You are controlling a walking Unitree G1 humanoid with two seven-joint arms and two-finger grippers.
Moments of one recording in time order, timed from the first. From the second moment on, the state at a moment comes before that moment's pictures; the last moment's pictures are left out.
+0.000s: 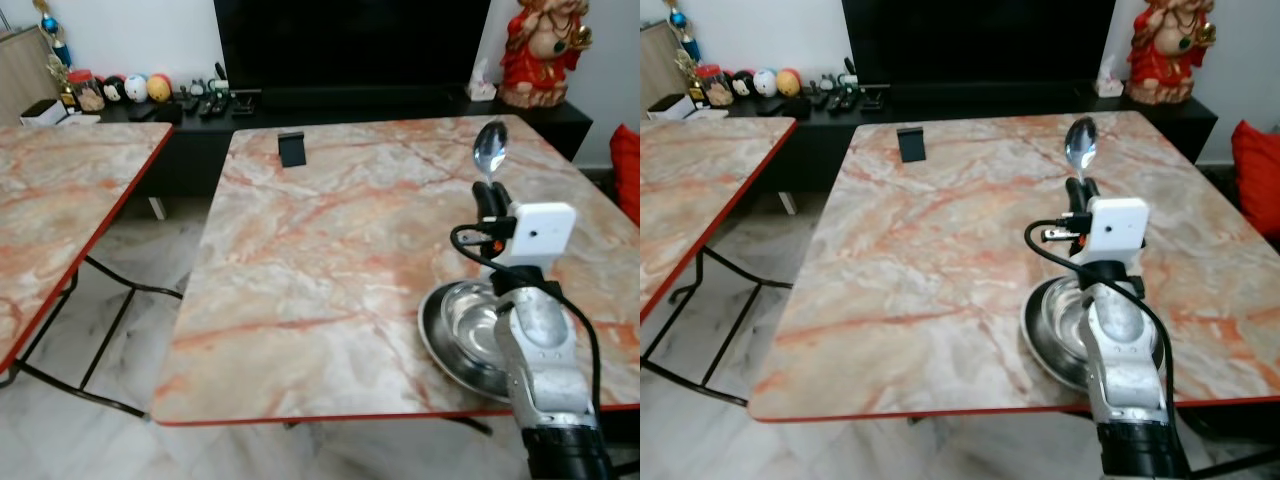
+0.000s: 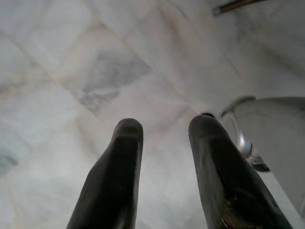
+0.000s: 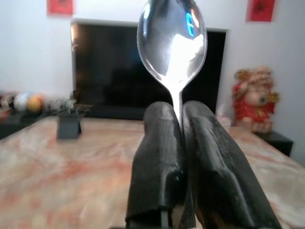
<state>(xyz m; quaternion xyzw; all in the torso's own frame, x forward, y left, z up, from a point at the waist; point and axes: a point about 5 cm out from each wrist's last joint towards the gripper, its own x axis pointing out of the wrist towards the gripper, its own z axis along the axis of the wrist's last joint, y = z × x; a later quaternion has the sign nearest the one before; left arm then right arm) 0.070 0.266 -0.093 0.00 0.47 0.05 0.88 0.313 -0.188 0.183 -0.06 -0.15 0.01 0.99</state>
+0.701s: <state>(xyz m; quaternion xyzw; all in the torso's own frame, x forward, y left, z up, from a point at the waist) 0.070 0.263 -0.094 -0.01 0.47 0.05 0.88 0.311 -0.227 0.195 -0.13 -0.09 -0.06 0.99</state>
